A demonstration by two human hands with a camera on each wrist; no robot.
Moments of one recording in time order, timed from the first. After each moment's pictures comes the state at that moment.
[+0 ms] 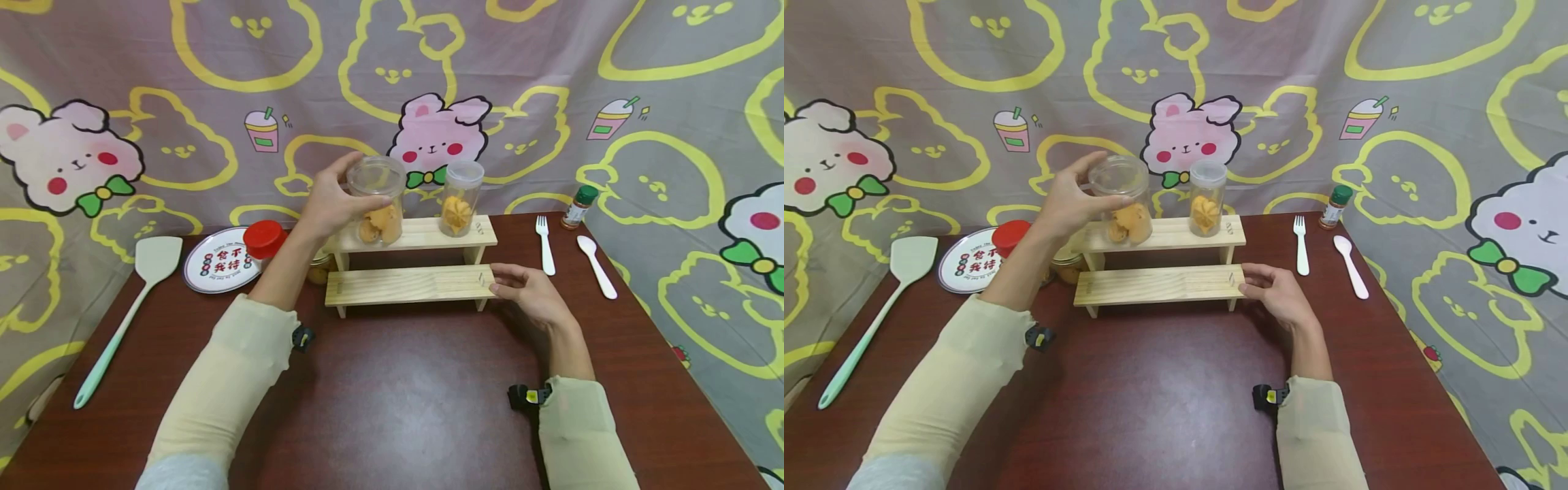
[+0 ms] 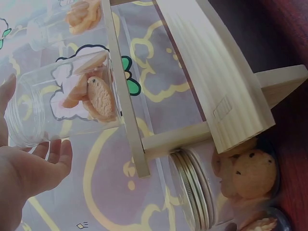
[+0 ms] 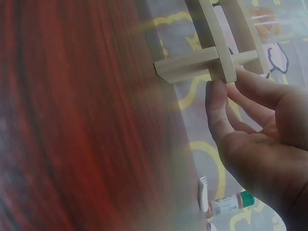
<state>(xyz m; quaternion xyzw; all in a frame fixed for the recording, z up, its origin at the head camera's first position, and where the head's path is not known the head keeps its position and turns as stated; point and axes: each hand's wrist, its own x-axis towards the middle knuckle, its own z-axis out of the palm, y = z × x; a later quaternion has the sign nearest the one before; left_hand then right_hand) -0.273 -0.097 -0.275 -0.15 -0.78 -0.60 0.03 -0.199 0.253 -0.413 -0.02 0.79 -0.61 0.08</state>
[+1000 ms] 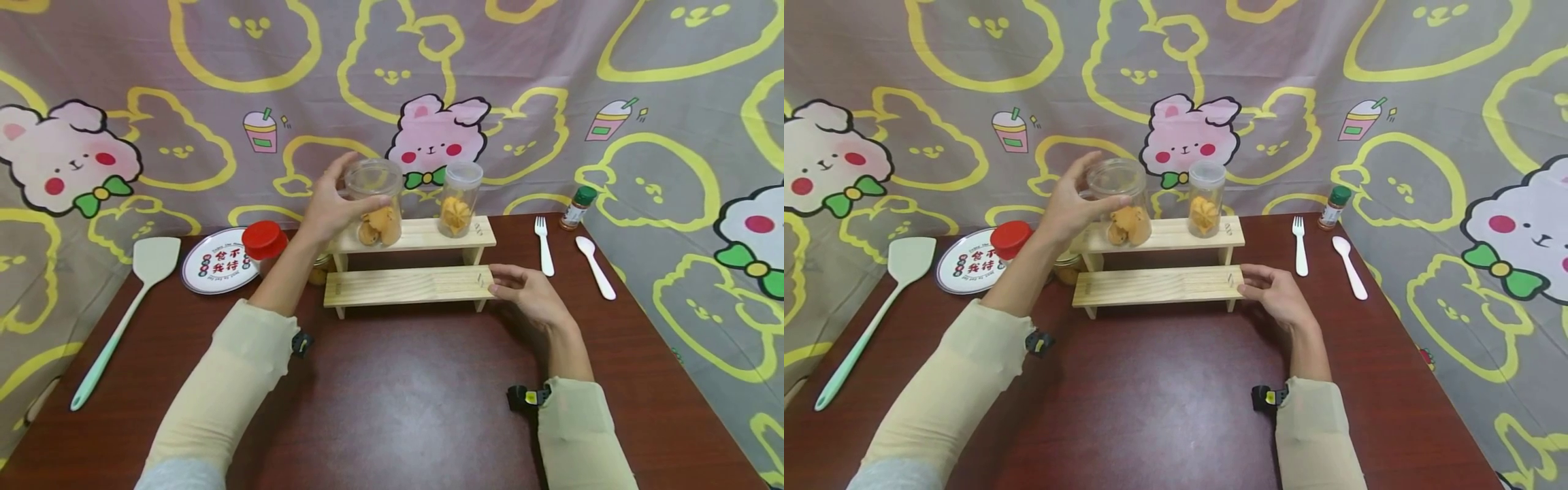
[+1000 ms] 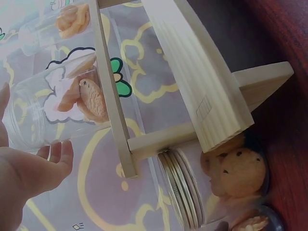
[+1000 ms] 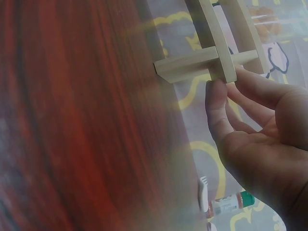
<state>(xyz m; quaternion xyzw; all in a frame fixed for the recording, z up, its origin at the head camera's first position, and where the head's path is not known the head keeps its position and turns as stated) -0.272 -0.097 -0.283 -0.15 -0.79 -0.60 0.06 -0.200 0.255 -0.413 -0.01 0.79 -0.61 0.08</state>
